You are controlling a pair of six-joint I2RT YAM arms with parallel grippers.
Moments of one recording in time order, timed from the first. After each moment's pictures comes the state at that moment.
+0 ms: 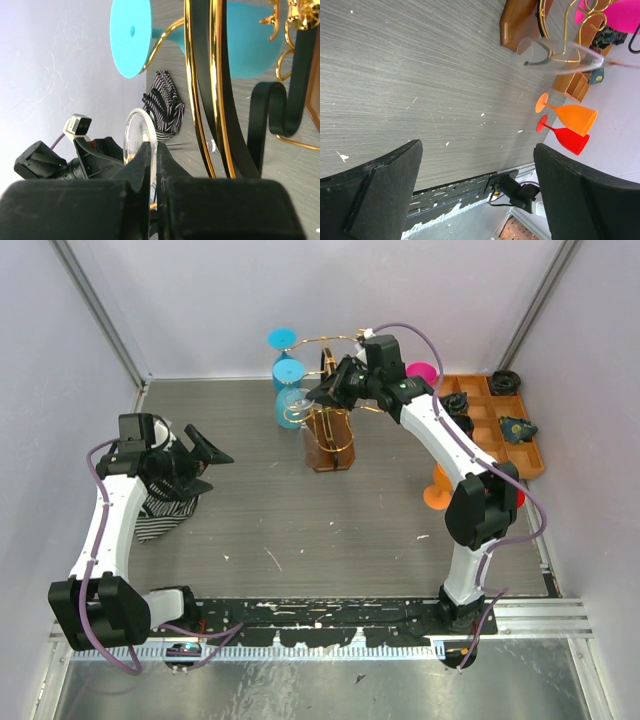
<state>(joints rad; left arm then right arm) 0.08 1.21 1.09 -0.81 0.54 -0.71 0.41 1.85 1.79 -0.42 -0.50 0.96</state>
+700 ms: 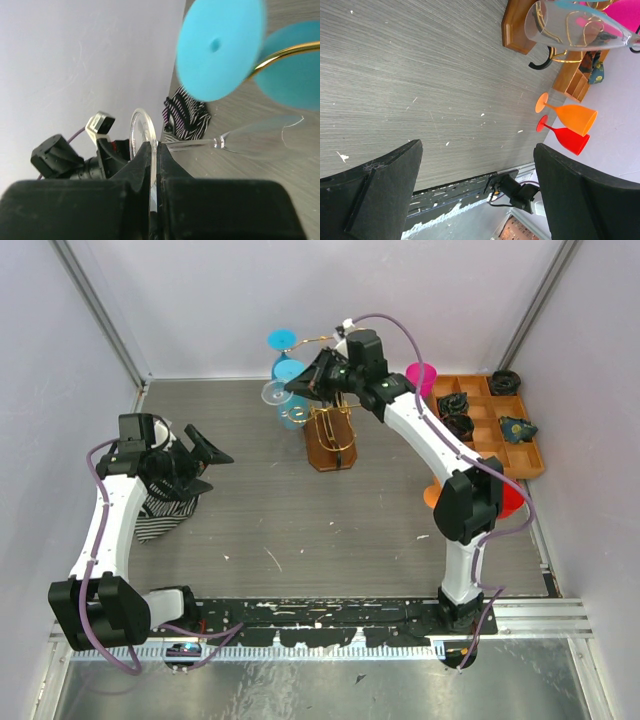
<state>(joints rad) 0.08 1.21 1.09 -0.81 0.54 -0.71 0.48 1.94 1.89 -0.30 -0.51 0.99</state>
